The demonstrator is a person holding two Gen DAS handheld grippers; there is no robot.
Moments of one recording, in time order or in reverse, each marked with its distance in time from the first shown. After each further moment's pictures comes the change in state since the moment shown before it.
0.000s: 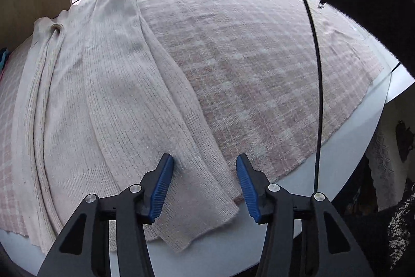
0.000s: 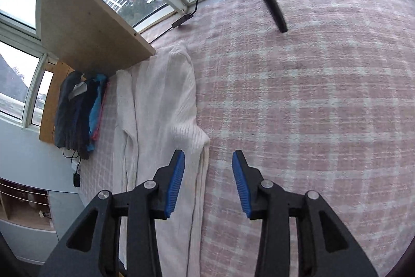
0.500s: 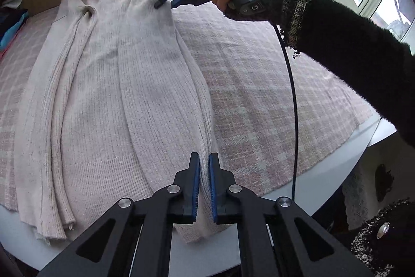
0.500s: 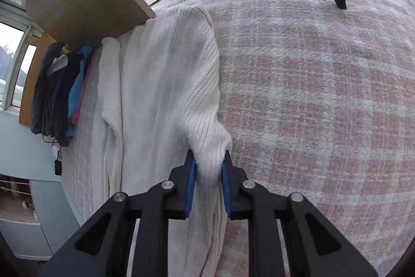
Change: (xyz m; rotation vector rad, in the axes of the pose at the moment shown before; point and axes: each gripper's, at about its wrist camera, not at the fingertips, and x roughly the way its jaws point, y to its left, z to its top) left arm -0.040 0.043 -0.021 -0.205 -0.125 -0.115; right arm 0.072 0.036 0.000 -0.044 0.089 -0.077
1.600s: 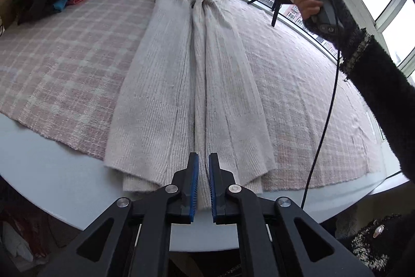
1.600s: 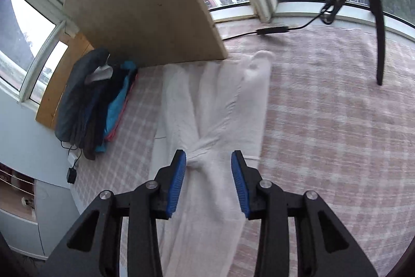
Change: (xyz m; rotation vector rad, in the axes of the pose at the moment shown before) left arm -0.075 0.090 -0.059 -0.284 -0.099 0.122; right arm -0.047 0.077 0.007 -0.127 -0.166 0.033
